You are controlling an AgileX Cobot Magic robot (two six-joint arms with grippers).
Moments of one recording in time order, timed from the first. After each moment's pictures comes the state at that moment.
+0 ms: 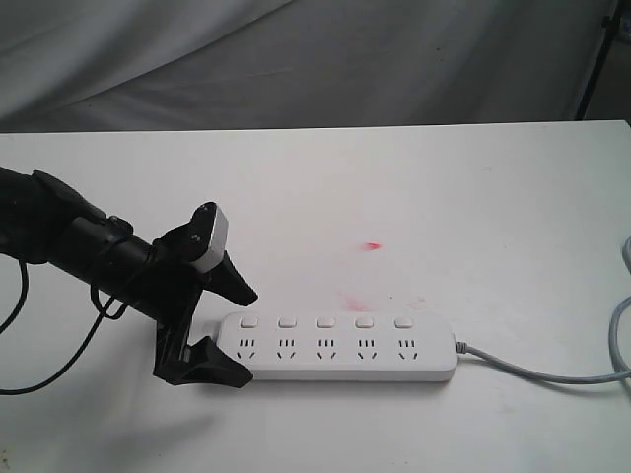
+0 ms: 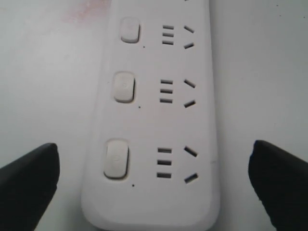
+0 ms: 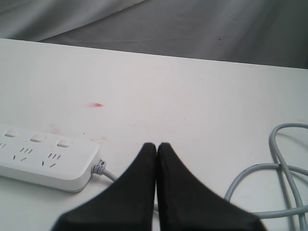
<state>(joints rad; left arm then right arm) -0.24 2.03 -0.99 -1.12 0.90 2.09 -0.12 0.01 0.00 0.13 0.34 -0.16</state>
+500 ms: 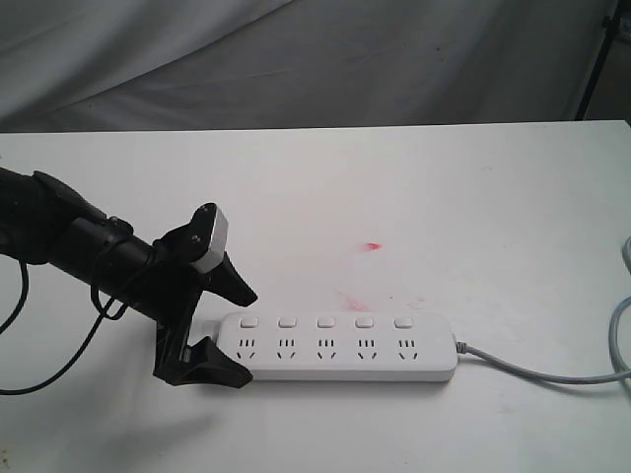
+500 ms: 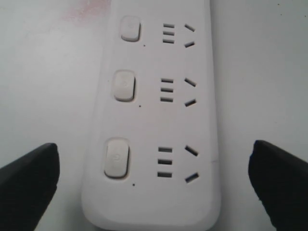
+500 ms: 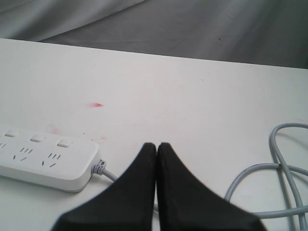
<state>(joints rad) -0.24 2.03 -0.99 -1.12 0.89 2.09 -0.12 0.01 0.00 0.13 0.34 -0.16</state>
